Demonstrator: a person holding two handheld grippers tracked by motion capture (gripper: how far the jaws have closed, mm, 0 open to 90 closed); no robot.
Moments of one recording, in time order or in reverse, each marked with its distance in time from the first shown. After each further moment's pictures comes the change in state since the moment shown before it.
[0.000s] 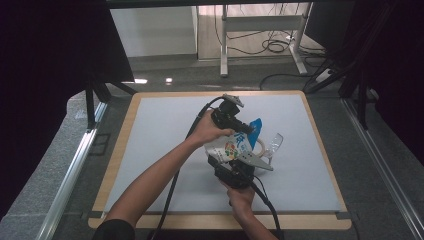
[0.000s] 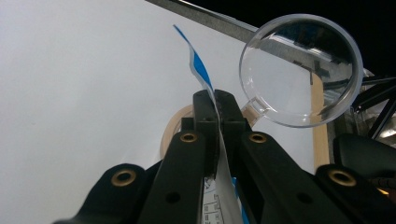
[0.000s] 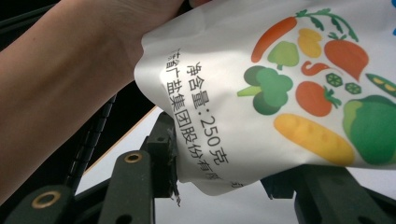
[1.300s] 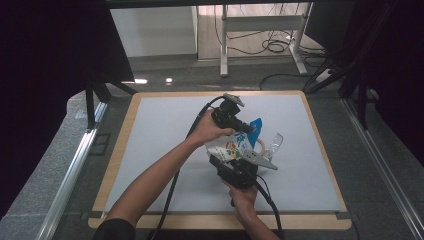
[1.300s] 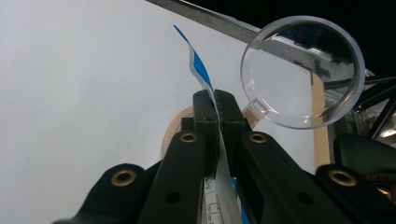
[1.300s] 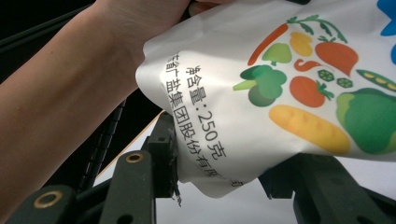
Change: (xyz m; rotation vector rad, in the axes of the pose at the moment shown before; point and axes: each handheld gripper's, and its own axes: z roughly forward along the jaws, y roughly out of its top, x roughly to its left) left arm 0.001 0.002 0.002 0.005 -0.001 0.000; right arm -0.005 0.004 -0.006 -0.004 0.038 0.049
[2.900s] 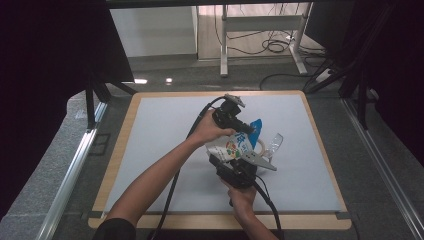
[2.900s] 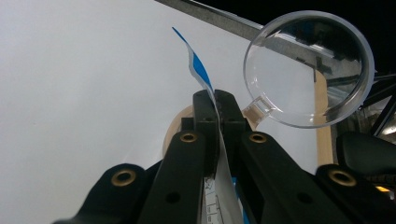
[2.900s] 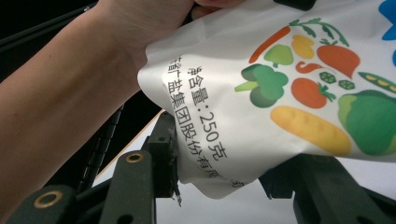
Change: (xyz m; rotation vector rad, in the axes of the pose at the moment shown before) left arm 0.001 0.000 0.003 0.012 0.004 0.003; right arm 0.003 -0.001 0.002 -0.012 -0.026 0.002
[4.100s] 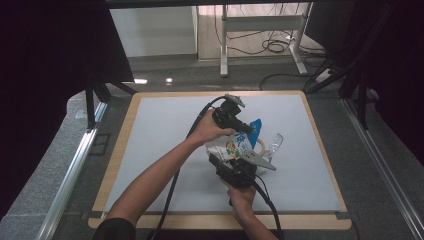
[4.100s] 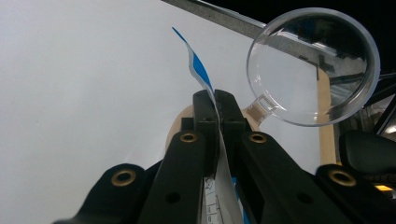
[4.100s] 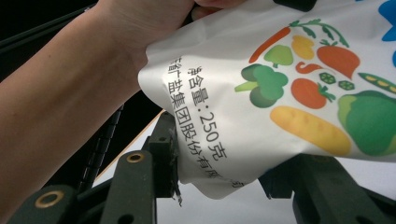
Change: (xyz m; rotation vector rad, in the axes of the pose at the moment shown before) left arm 0.000 0.001 0.000 0.009 0.007 0.007; right arm 0.000 0.000 0.001 -0.004 0.001 0.003
